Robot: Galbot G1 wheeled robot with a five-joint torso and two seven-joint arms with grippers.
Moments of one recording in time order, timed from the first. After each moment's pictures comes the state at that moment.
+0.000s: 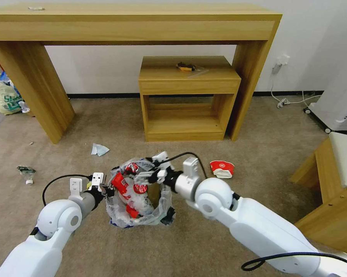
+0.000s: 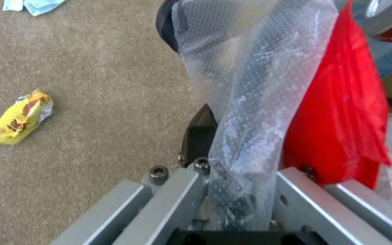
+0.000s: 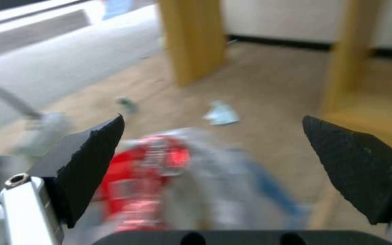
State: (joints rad) left arm 1.25 -1.00 -0.51 -1.96 -0.77 0.74 -0.11; right arm -0.67 1.02 -0.28 1.93 0.81 -0.34 0.11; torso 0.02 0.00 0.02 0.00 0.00
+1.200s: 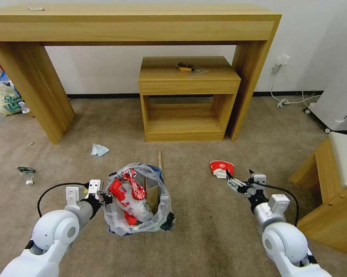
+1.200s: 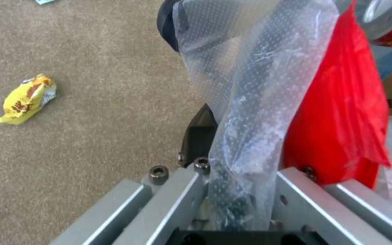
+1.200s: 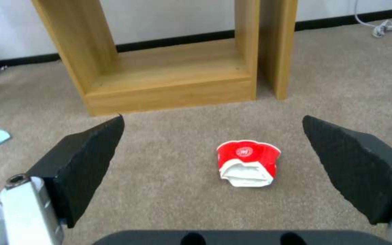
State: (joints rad) left arm 1.35 -1.03 -0.55 -2.03 -0.76 0.74 -0.13; right arm -1.43 1.24 0.53 2.01 0.45 -0.22 0.10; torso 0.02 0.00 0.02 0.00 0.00
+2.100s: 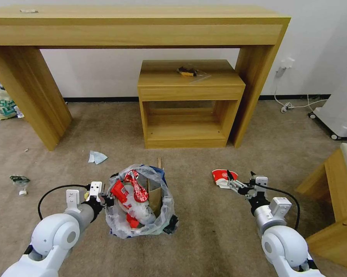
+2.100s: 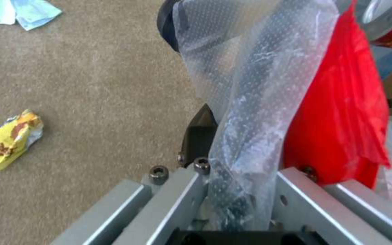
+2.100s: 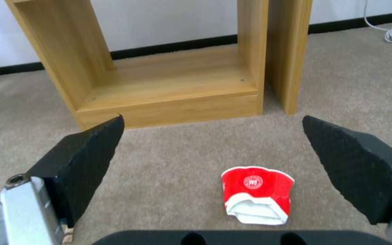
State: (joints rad) left arm 1.39 -1.03 -0.55 -2.08 -0.75 0.74 -0.14; right arm -1.42 1.24 0.52 2.01 0.46 -0.23 0.11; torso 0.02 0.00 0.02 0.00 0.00
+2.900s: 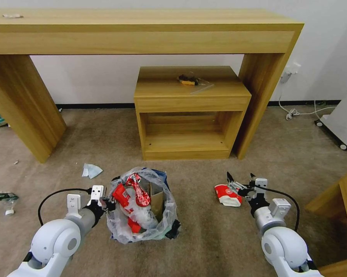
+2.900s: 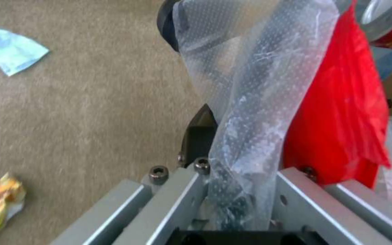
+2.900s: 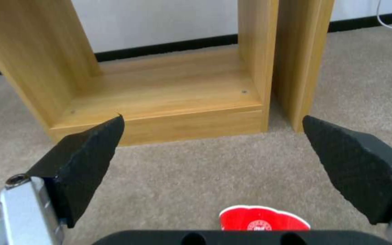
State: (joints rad) left arm 1.43 -1.06 -0.57 -2.12 -0.72 0.74 -0.13; right arm -1.43 1.23 0.52 1.99 0.45 -0.22 0.11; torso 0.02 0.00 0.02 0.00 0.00
